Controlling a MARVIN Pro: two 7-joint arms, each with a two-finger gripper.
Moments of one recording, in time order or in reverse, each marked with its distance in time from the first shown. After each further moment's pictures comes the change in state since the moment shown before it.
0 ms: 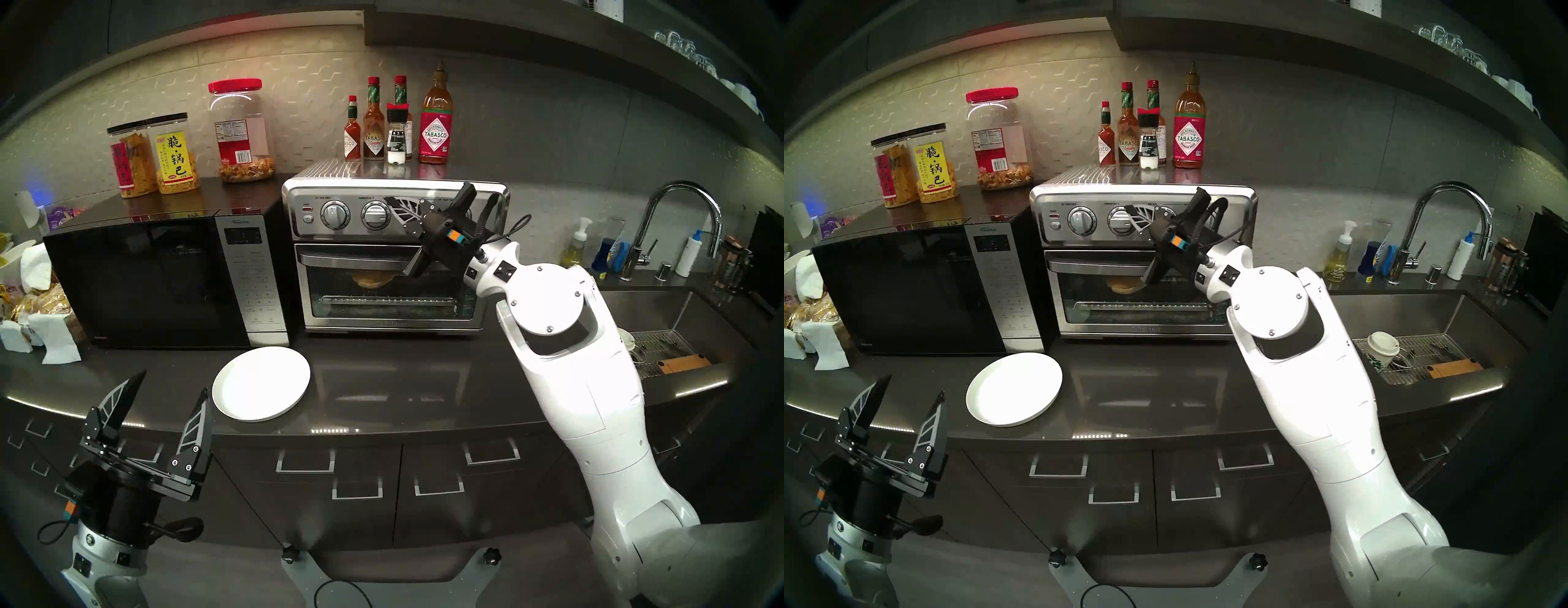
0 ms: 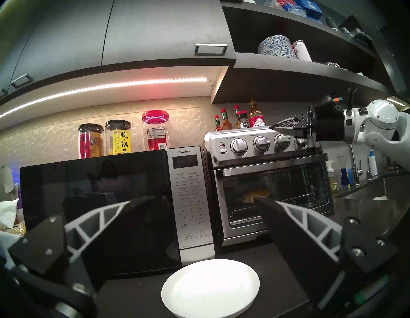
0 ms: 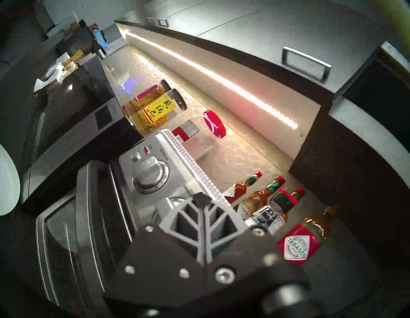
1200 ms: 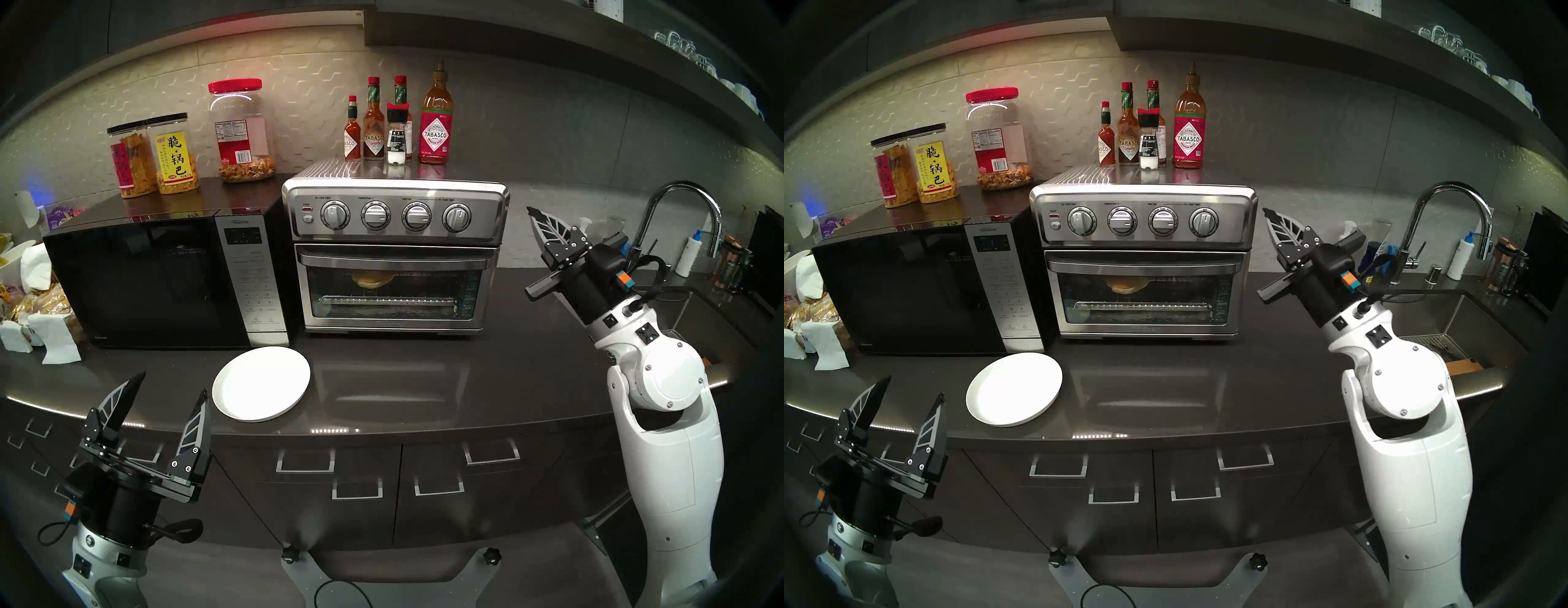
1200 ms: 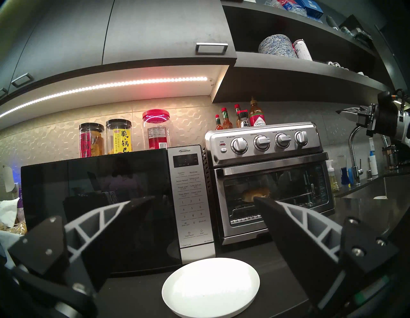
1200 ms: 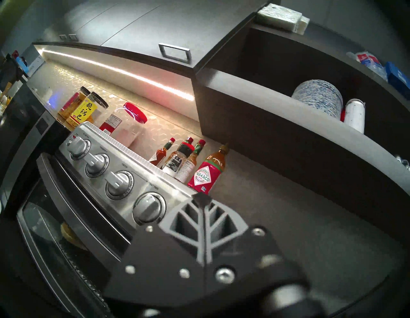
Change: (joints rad) left arm 0.002 -0.010 -0.002 0.000 -0.001 0.002 -0.008; right arm -0.478 0.100 0.484 -0.214 0.403 -0.113 -0.111
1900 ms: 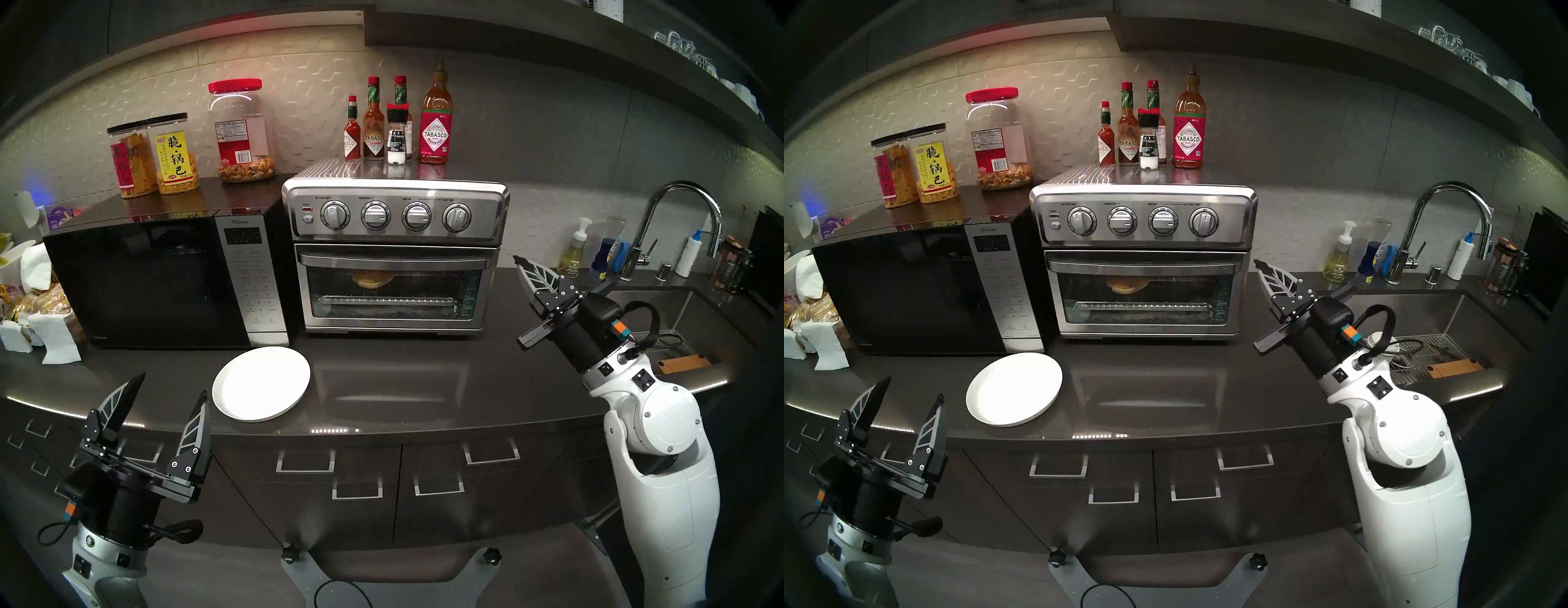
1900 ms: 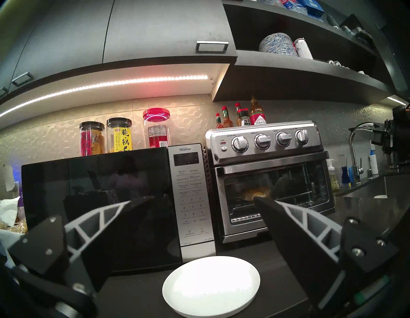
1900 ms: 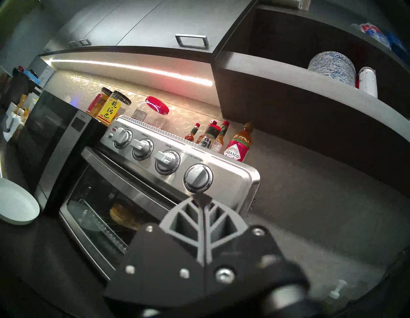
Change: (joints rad) left arm 0.001 -0.006 -0.002 0.000 0.000 0.007 -0.003; right arm -0.168 -0.046 -0.043 -0.046 -0.007 -0.019 0.038
